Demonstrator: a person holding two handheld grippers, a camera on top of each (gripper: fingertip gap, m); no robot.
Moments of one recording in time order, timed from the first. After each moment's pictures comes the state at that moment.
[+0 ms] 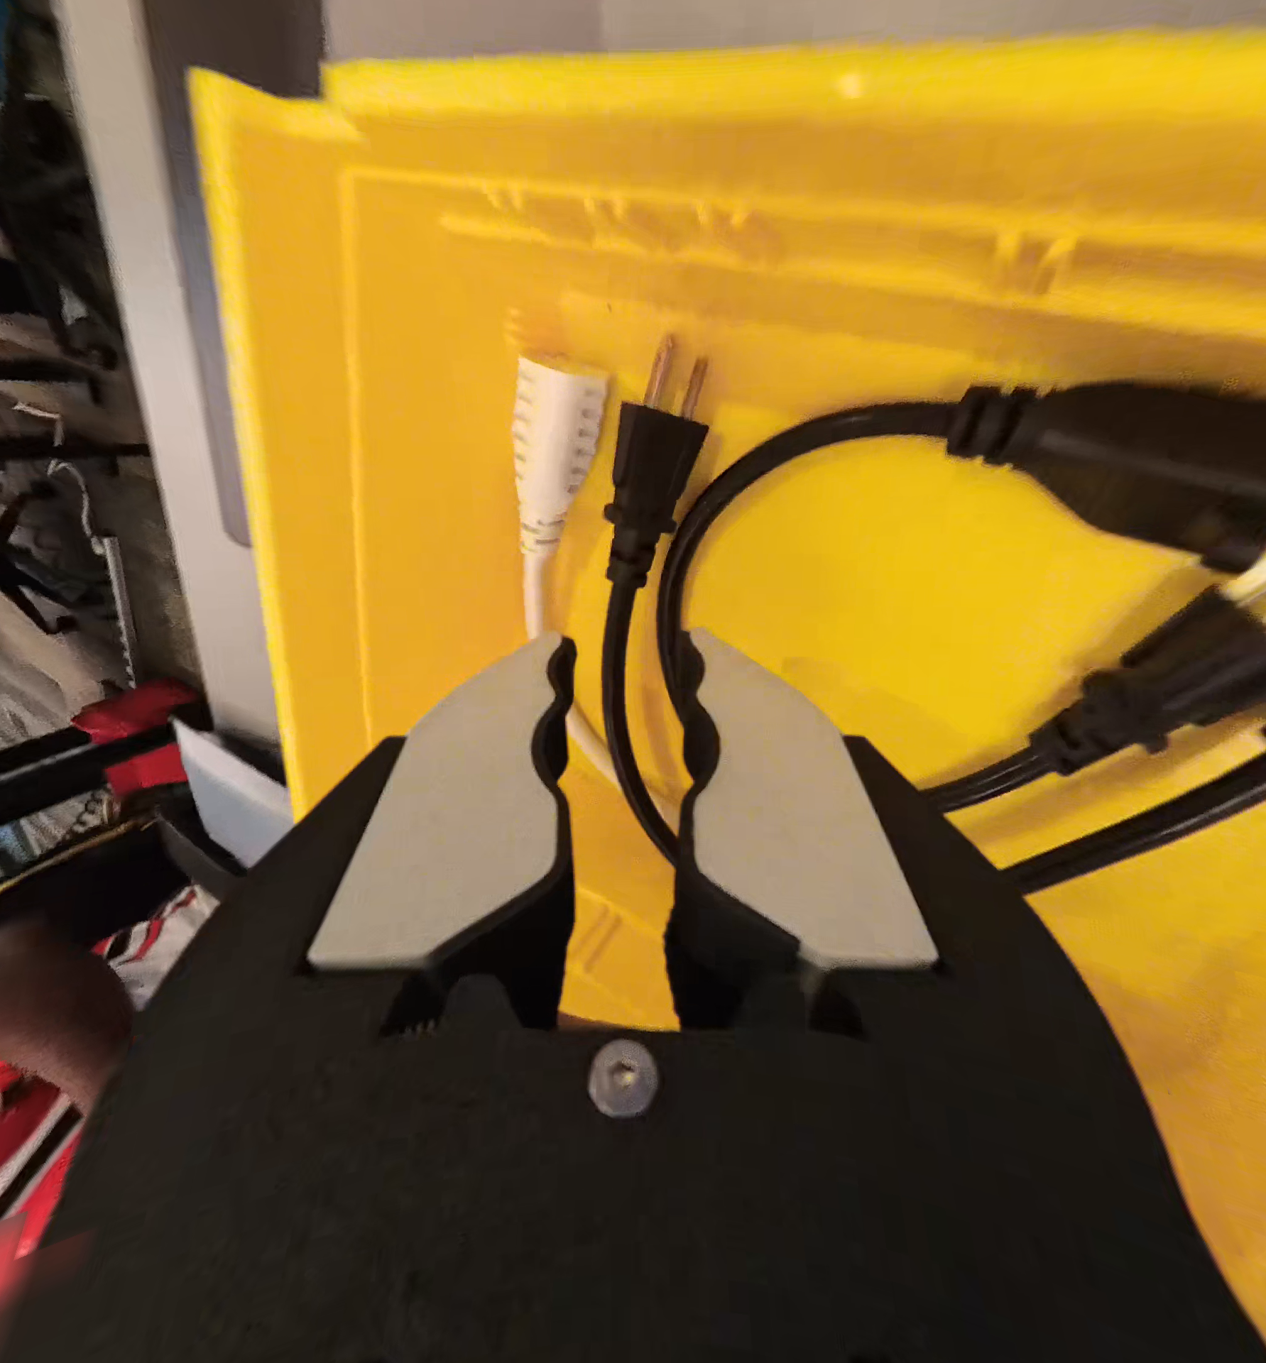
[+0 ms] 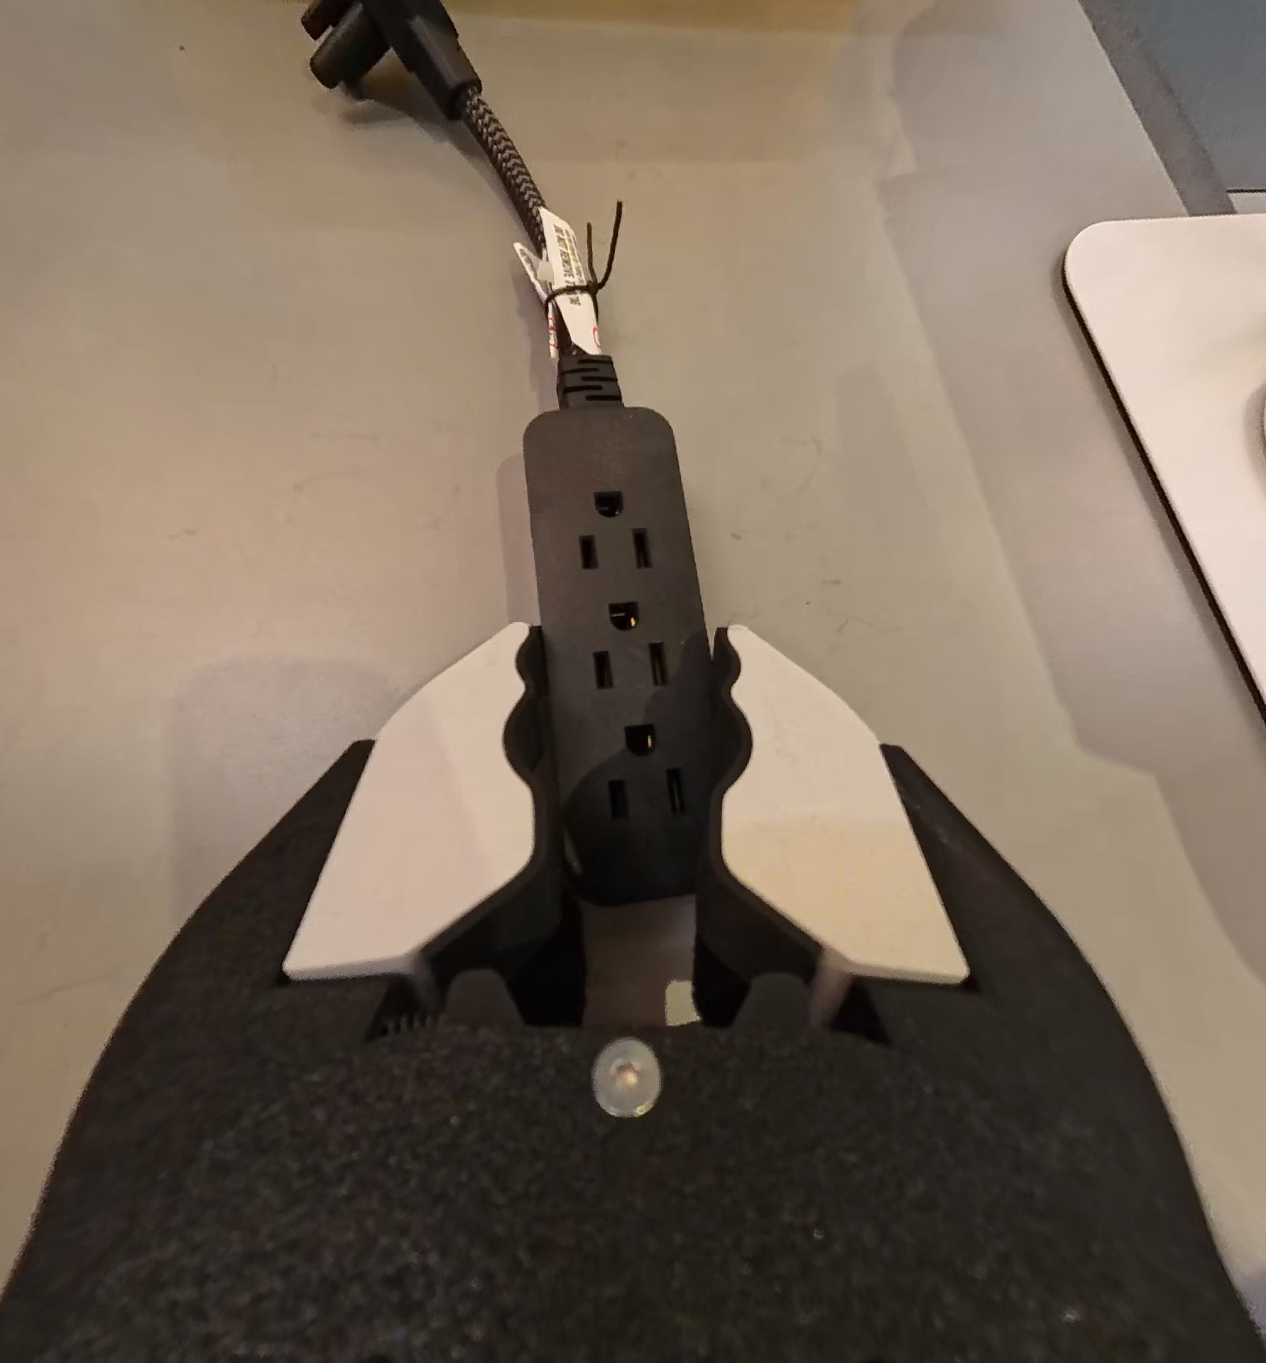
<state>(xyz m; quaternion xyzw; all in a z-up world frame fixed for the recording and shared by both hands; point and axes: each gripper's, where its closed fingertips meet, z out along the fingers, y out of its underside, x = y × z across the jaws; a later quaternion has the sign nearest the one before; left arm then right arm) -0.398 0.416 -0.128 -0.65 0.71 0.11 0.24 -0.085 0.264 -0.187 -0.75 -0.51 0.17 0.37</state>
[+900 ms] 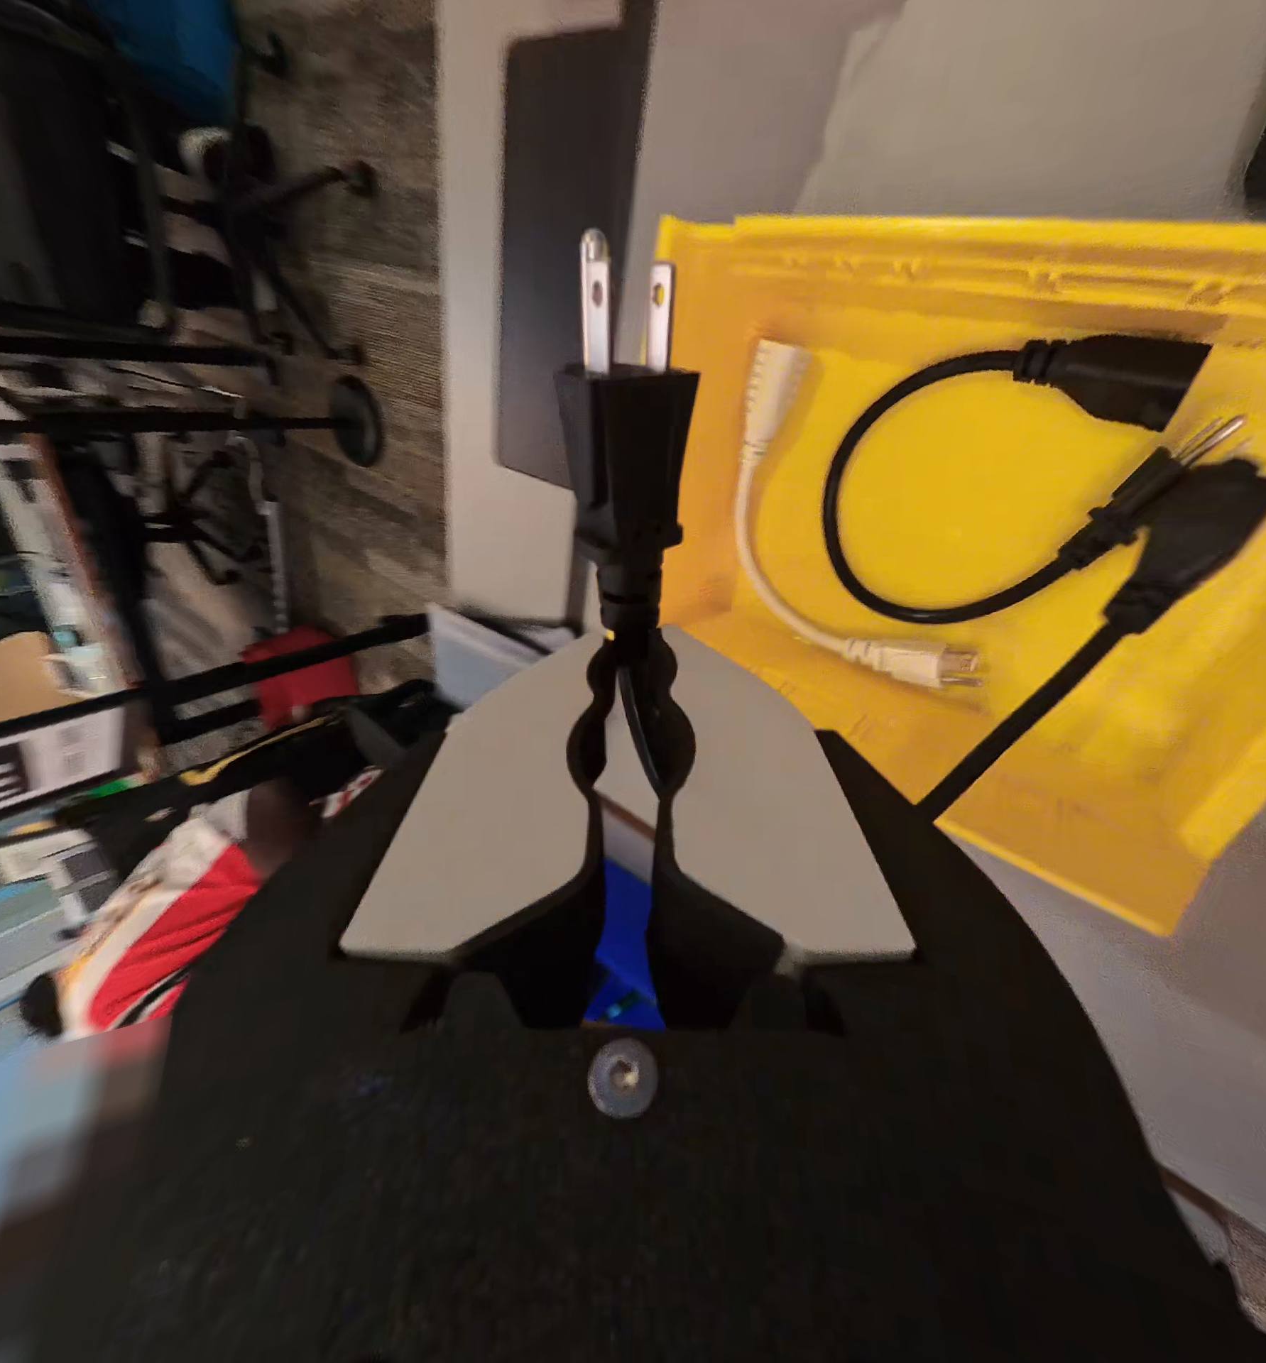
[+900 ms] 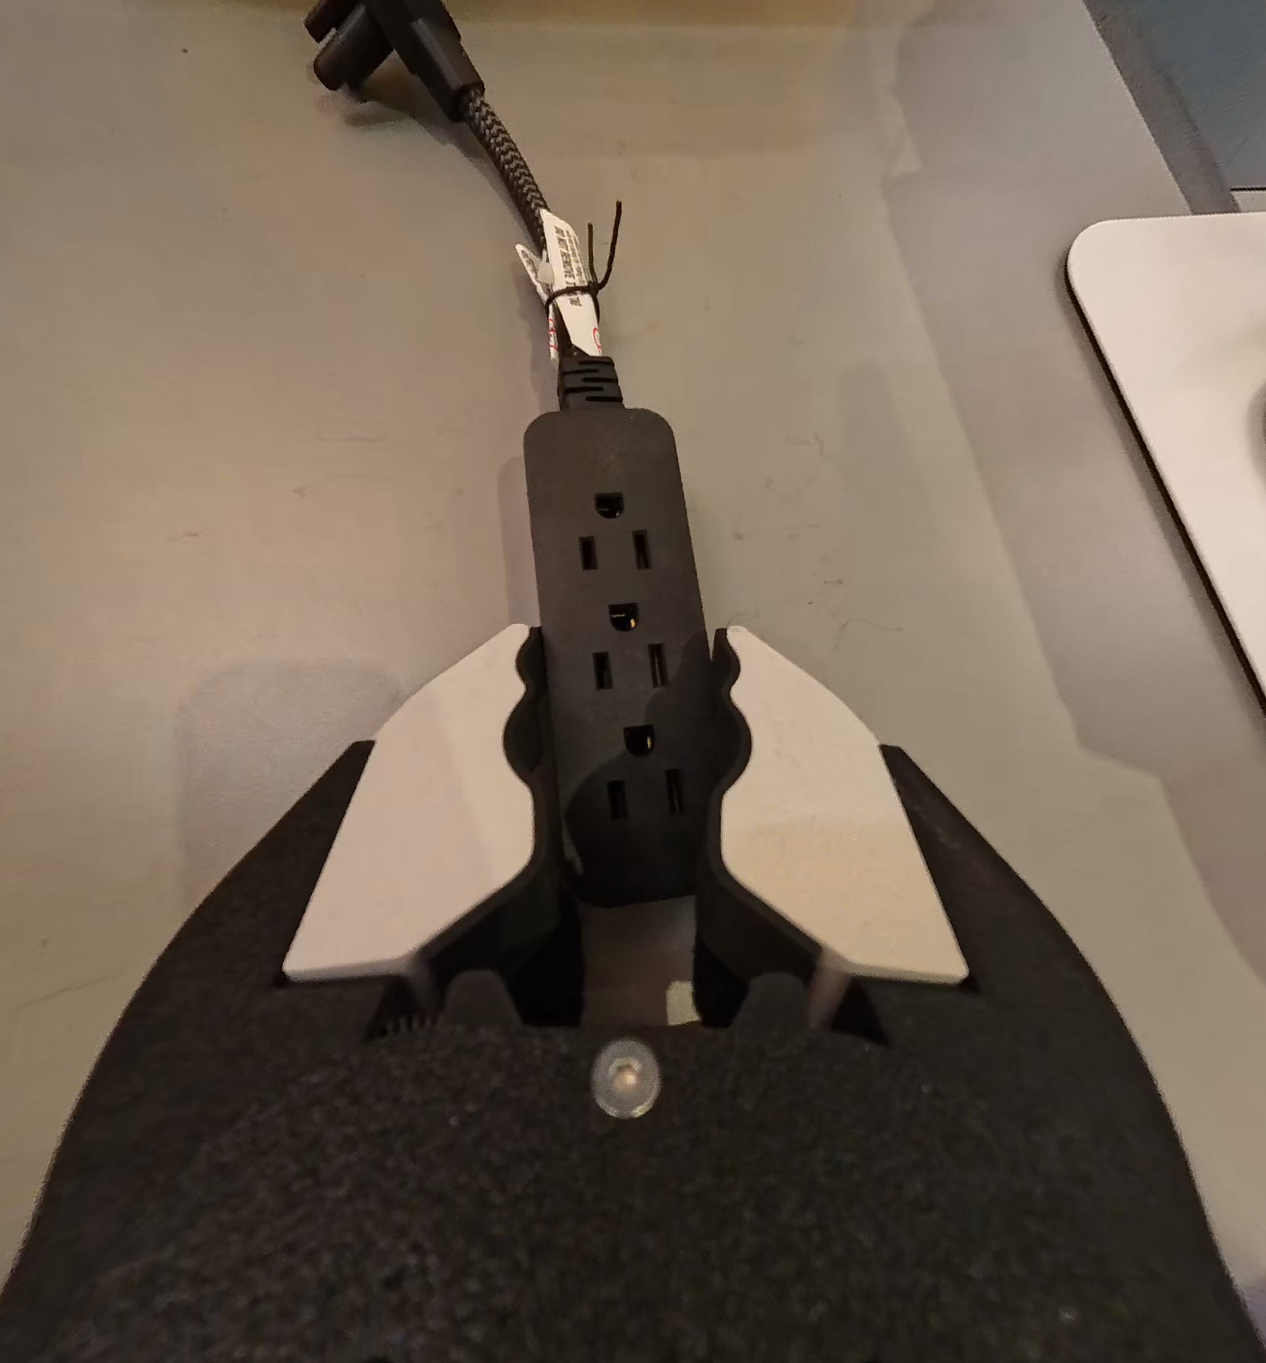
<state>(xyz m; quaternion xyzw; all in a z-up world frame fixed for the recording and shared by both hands) -0.423 0.404 0.040 -0.64 0.70 0.16 0.27 -0.085 0.264 -0.187 -0.76 -0.51 0.17 0.37</state>
